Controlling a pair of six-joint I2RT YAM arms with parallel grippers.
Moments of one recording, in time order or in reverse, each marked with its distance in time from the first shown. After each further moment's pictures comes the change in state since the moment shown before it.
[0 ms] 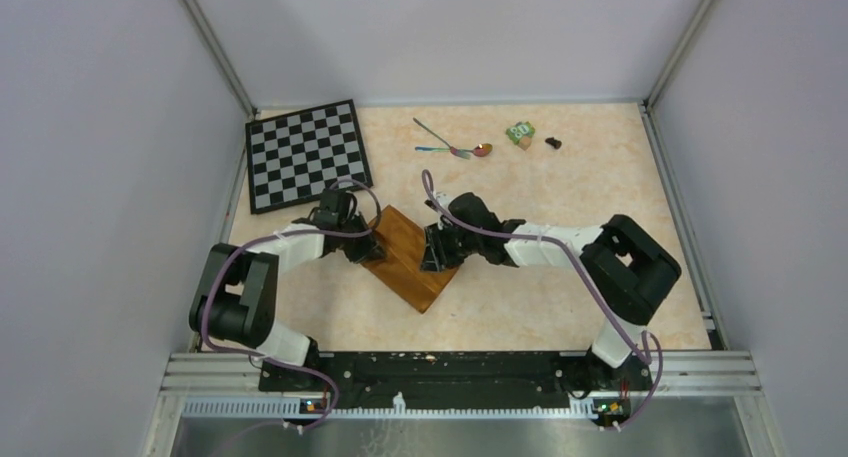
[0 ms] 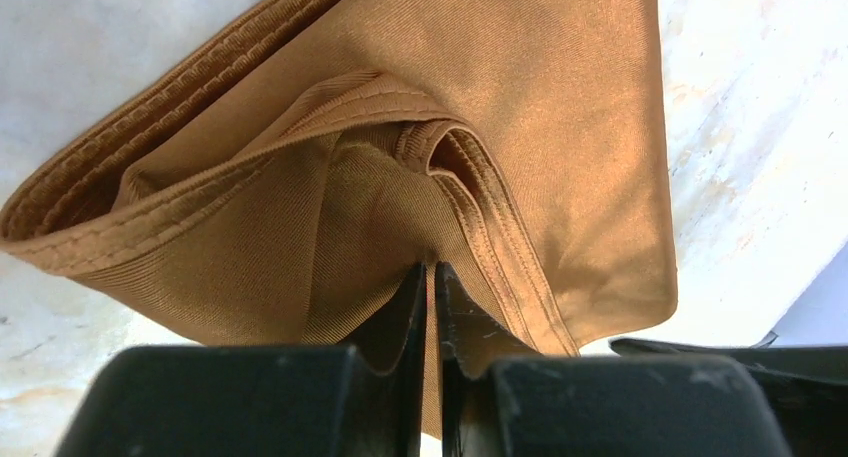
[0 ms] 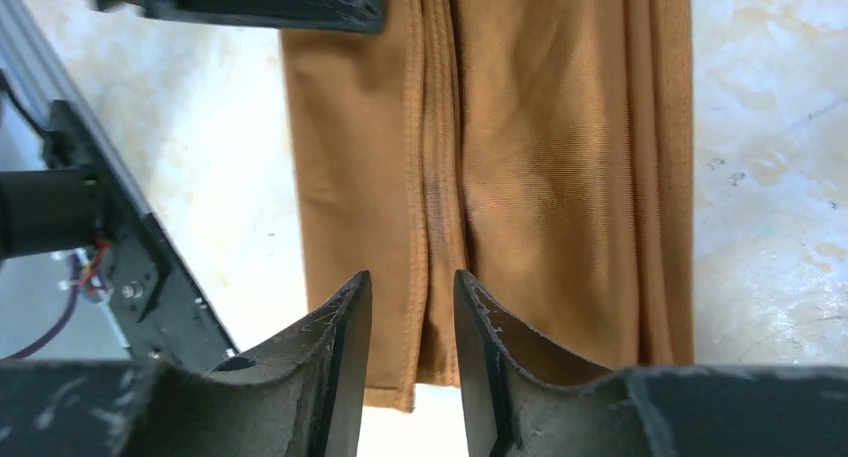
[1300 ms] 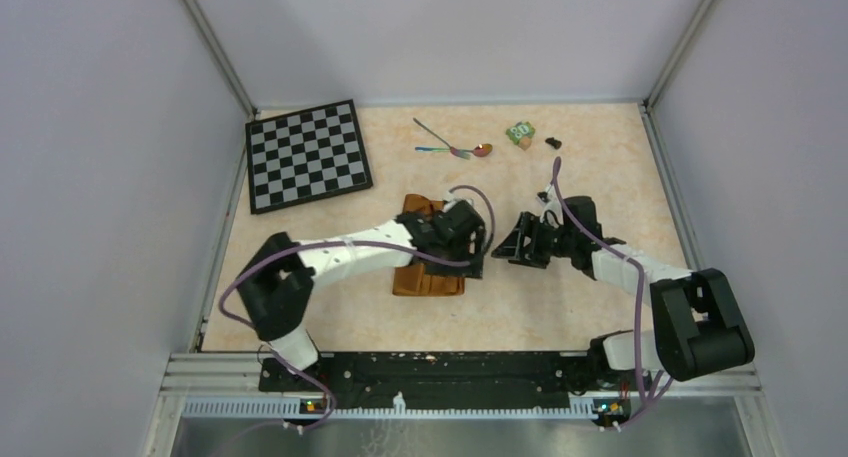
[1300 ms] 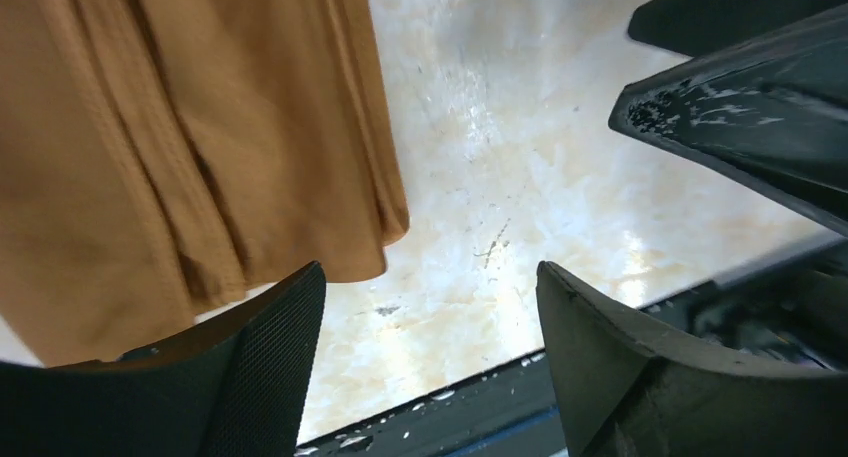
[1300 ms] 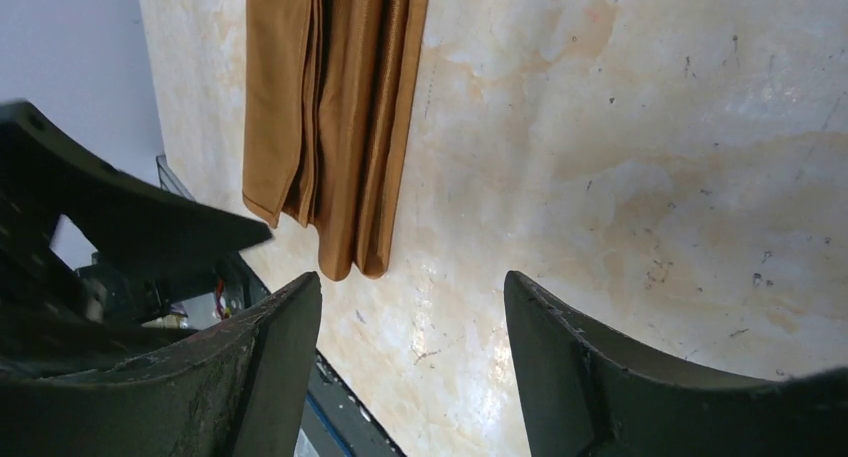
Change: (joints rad) left arm -0.682 0.116 0.473 -0.319 -0.301 -0.040; right arm -0.587 -0.369 -0.422 -0.005 -0.299 0.145
